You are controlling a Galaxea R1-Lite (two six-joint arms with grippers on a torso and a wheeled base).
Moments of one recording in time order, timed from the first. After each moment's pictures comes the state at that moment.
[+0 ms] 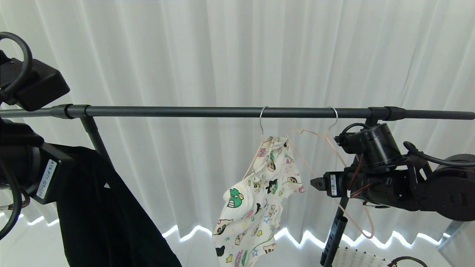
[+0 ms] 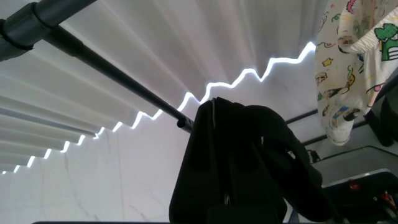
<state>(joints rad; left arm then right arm) -0.39 1.19 -1.19 0.60 0.22 0.27 0.64 1.72 -0.95 -0.06 -0.32 0.42</state>
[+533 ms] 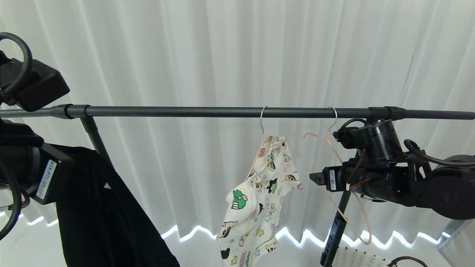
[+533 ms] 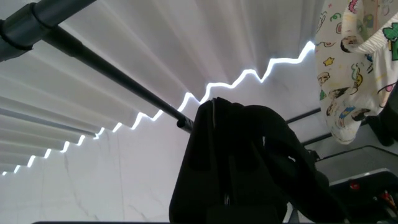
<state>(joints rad) -0.39 1.19 -1.18 0.60 0.22 0.27 0.62 1.73 -0.94 -0.17 -0.31 0.32</state>
